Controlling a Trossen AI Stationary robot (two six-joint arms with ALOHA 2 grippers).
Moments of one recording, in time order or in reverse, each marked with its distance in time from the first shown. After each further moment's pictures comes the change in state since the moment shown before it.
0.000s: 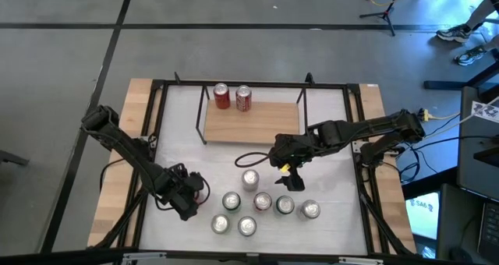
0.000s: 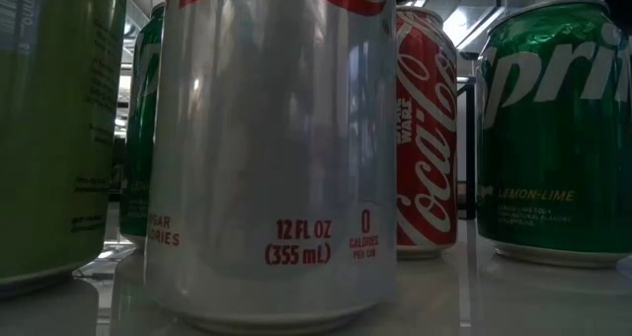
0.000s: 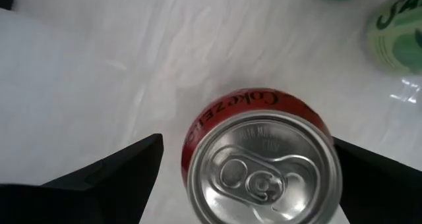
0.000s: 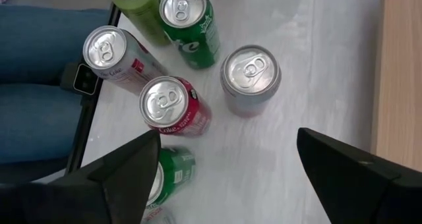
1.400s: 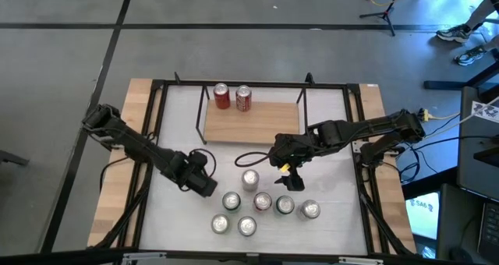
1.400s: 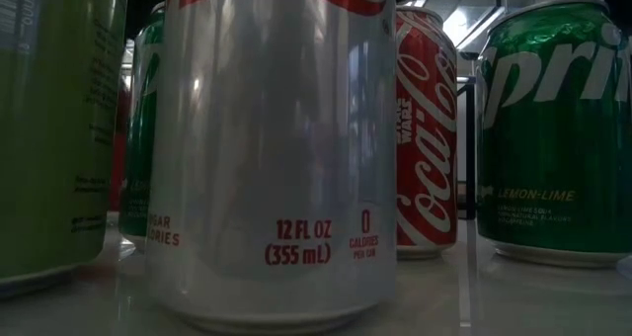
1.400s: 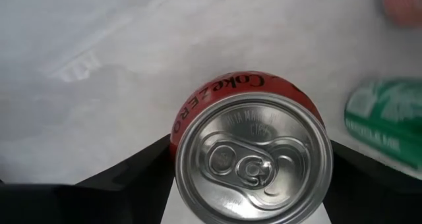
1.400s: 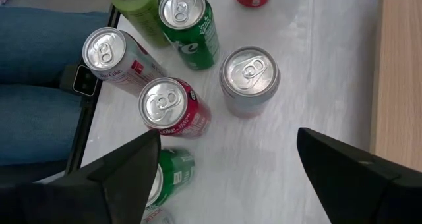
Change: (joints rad) left arm 0.221 -0.003 0.001 -0.001 0.045 -0.510; right arm -0.002 0.000 0.000 0.002 0.001 0.000
